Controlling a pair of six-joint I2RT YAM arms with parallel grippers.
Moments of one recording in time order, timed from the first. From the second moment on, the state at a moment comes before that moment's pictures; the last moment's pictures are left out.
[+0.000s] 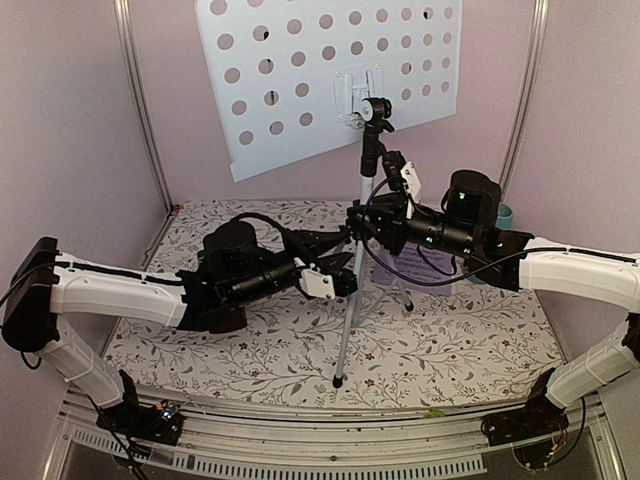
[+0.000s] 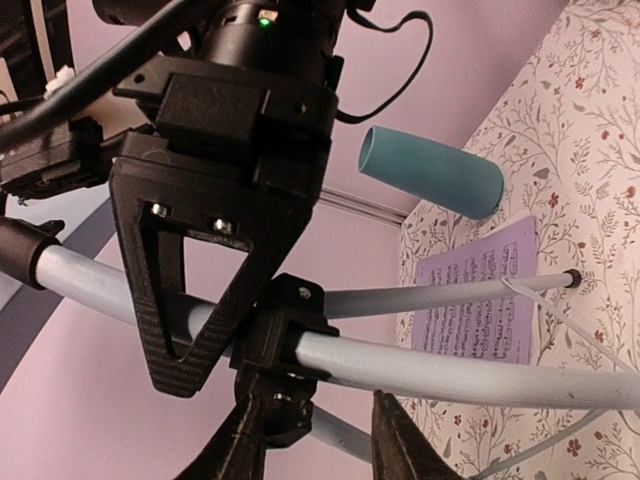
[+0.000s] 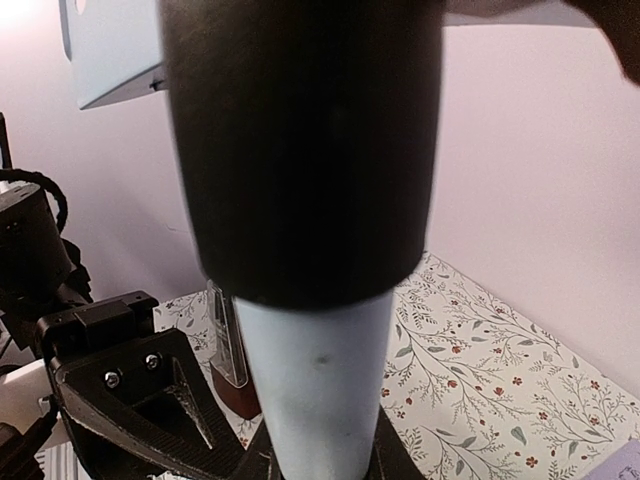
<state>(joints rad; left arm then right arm) -1.05 1.52 0.88 0.67 -0.01 1.25 0.82 1.37 1.00 0.34 -0.27 0.04</state>
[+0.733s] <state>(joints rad) -1.02 1.53 0.88 0.71 0.02 1.25 0.83 1.38 1.00 0.35 -0.29 0.04</state>
